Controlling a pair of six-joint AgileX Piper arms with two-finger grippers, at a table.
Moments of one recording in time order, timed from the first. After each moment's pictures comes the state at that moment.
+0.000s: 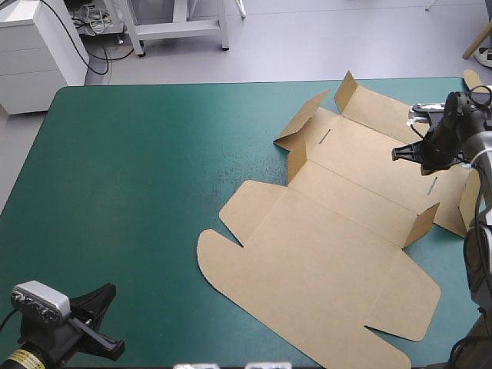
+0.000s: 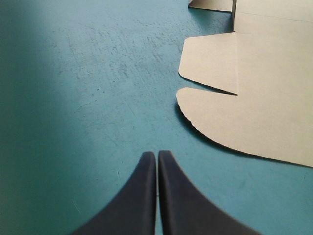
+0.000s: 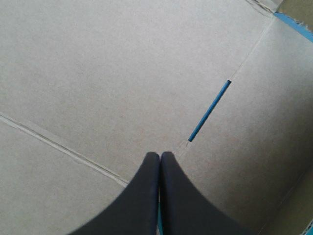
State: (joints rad) left arm -0.35 0.12 -0.47 -0.14 0.85 0.07; right arm -0.14 1.83 -1.63 -0.04 1.16 -0.13
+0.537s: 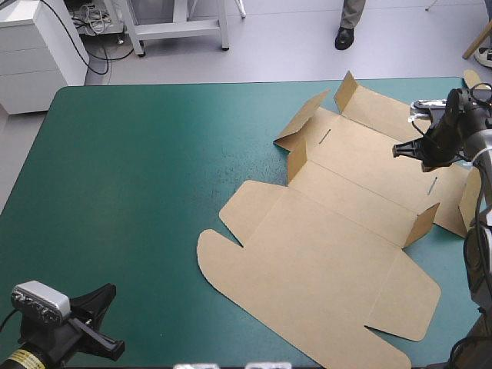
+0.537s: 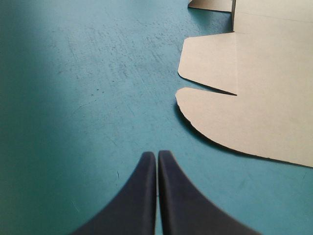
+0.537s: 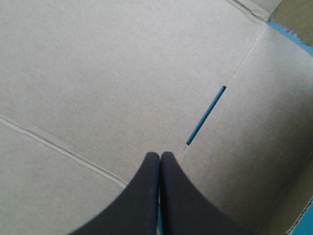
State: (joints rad) left arm -0.35 0.12 -0.47 -0.14 0.85 0.07; right arm -0.14 1.84 -1.67 -0.04 1.18 -0.12
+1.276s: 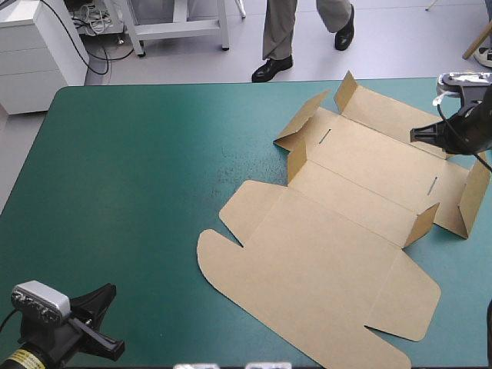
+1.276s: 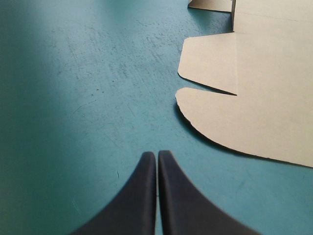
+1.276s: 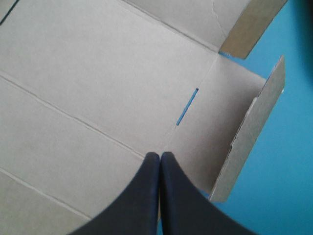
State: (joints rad) left arm -0.35 0.12 -0.47 -0.14 0.85 0.07; right arm -0.14 1.51 -1.62 -0.03 1.20 -0.10
